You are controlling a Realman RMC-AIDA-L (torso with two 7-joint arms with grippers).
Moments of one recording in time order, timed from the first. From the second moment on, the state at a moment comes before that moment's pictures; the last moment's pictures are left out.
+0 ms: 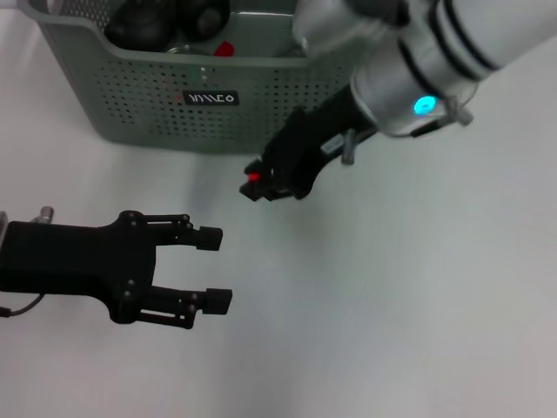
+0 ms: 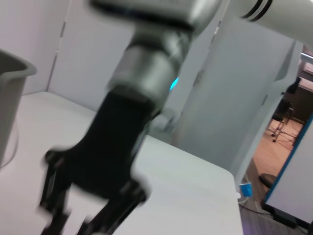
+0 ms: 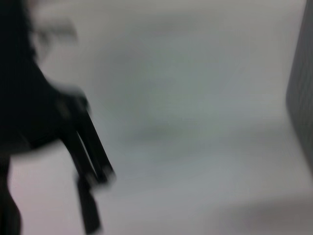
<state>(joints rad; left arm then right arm) -0.34 -2.17 0.68 1.05 2.08 2.02 -1.56 0.92 2.09 -1.51 -0.94 -2.12 -1.36 2.13</state>
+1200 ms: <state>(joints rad) -0.36 -2.17 0.68 1.02 2.09 2.01 -1.56 1.37 2.11 -1.43 -0.59 -2.35 -0.79 2.35</state>
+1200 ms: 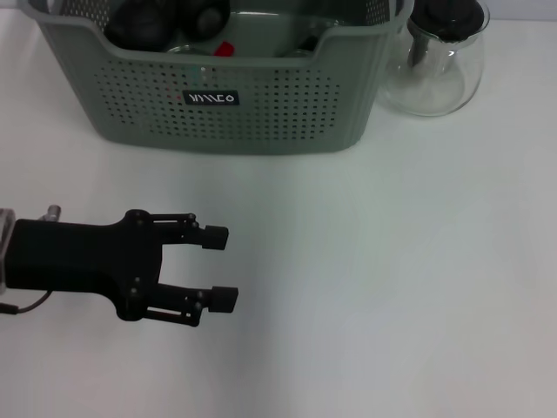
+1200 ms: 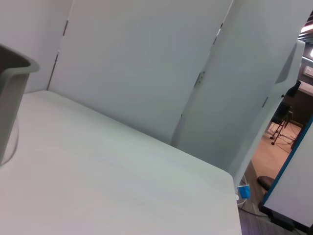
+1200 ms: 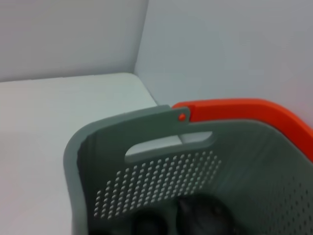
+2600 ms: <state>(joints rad) -0.37 -2.17 0.66 1.01 2.09 2.00 -1.55 0.83 2.10 -1.48 -1.23 -2.02 -0.85 2.13</state>
